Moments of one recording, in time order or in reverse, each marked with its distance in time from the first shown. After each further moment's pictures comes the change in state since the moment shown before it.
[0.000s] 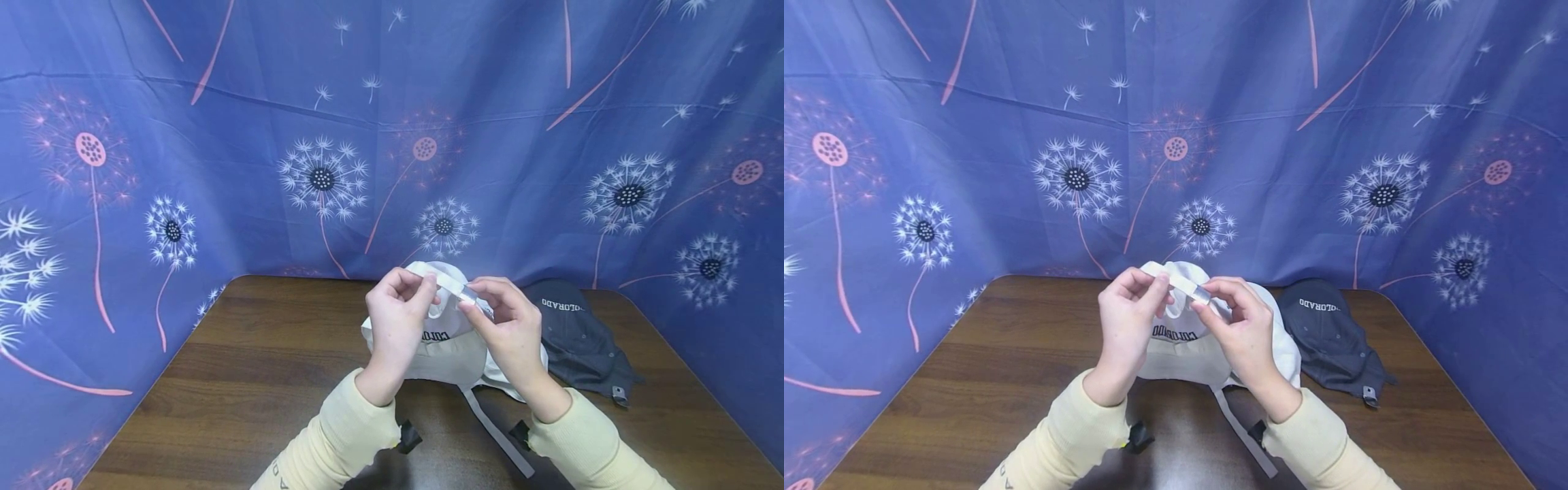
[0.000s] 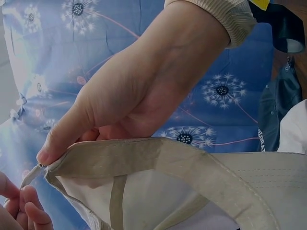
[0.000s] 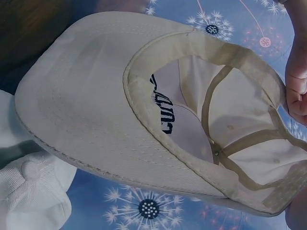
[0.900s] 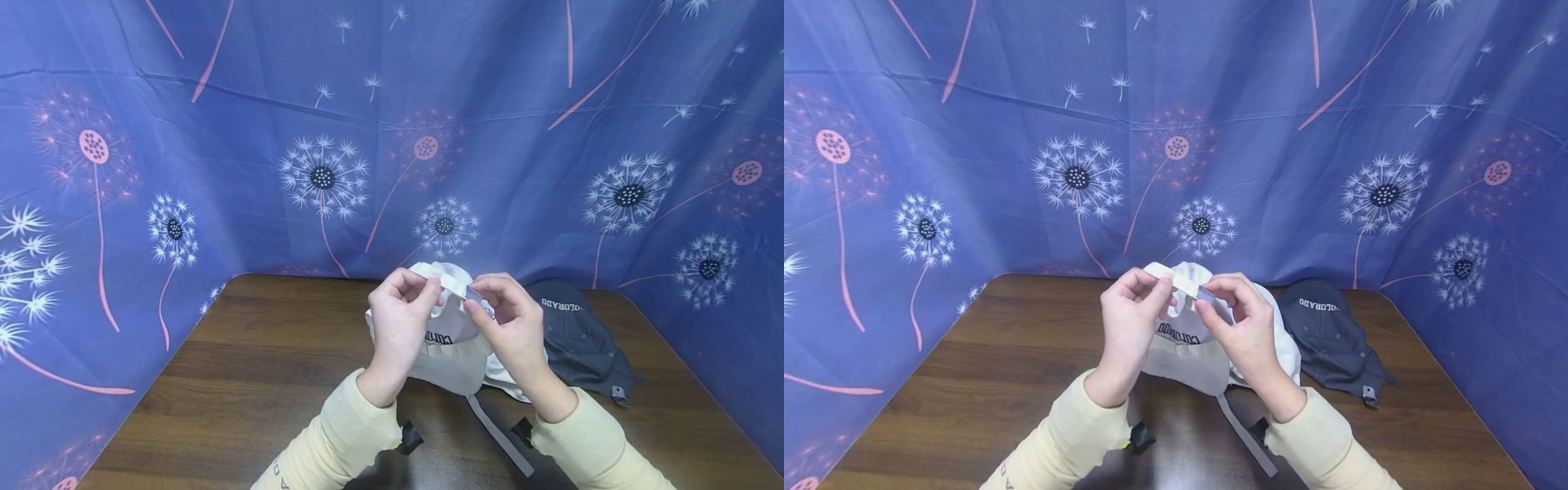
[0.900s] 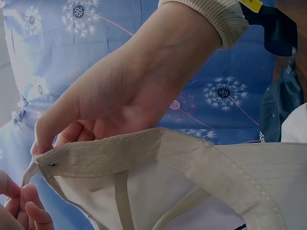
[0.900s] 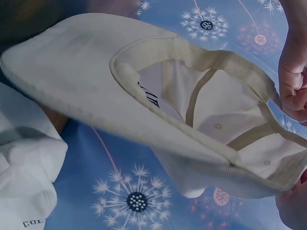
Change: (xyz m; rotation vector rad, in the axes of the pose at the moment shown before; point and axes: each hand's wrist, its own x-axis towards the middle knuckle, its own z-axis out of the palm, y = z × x) left_hand -0.004 0.003 0.001 -0.007 -0.026 -0.001; right_hand 0.005 -0.009 -0.002 0.084 -0.046 0.000
